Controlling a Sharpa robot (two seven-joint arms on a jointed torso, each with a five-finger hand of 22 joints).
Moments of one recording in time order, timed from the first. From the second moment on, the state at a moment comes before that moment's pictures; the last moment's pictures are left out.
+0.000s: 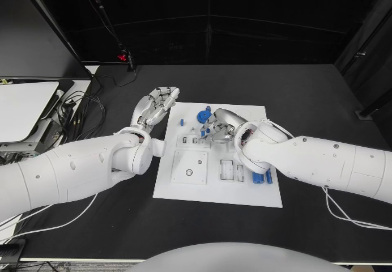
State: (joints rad) left arm 1.18 -0.68 -0.18 1.37 -0.05 -0.55 0.68; left_hand 1.12 0.08 -0.08 0.29 0.24 0.25 0.14 0.73 0.07 0.32 0.26 0.67 0.07 0.12 0.26 0.81 0.06 0.08 0.28 0.28 0.20 0.24; right arm 1.14 -0.61 -0.04 1.49 -1.25 -0.44 -0.34; right_hand 1.48 0.00 0.16 0.10 0.24 1.06 0.14 0.14 0.10 1.47 0.07 1.57 1.31 1.46 0.01 1.57 1.31 0.01 1.47 0.12 1.57 1.31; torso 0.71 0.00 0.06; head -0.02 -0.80
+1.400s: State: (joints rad) left arm 1.18 -0.68 -0.18 1.37 -0.05 -0.55 0.68; left_hand 1.12 0.08 -0.08 0.29 0.24 0.25 0.14 0.73 0.07 0.32 0.26 0.67 0.07 0.12 0.26 0.81 0.06 0.08 0.28 0.28 0.20 0.24; right arm 1.12 -0.55 -0.04 1.44 -1.31 -0.42 -0.39; right_hand 1.46 -0.01 0.16 0.10 0.24 1.07 0.15 0.12 0.09 1.47 0.07 1.57 1.31 1.46 0.01 1.57 1.31 0.01 1.47 0.12 1.57 1.31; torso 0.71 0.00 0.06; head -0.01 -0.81
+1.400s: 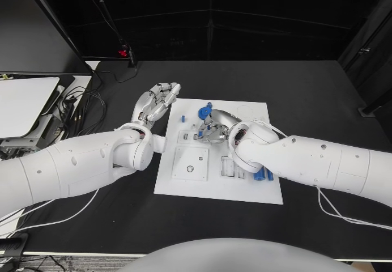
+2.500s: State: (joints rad) left arm 1.18 -0.68 -0.18 1.37 -0.05 -0.55 0.68; left_hand 1.12 0.08 -0.09 0.29 0.24 0.25 0.14 0.73 0.07 0.32 0.26 0.67 0.07 0.12 0.26 0.81 0.06 0.08 0.28 0.29 0.20 0.25; right arm 1.11 -0.56 -0.04 1.45 -1.34 -0.43 -0.40; right_hand 1.40 -0.08 0.12 0.11 0.17 0.93 0.17 0.07 0.07 1.47 0.09 1.57 1.31 1.47 0.03 1.57 1.31 0.01 1.47 0.14 1.57 1.31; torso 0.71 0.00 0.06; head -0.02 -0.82
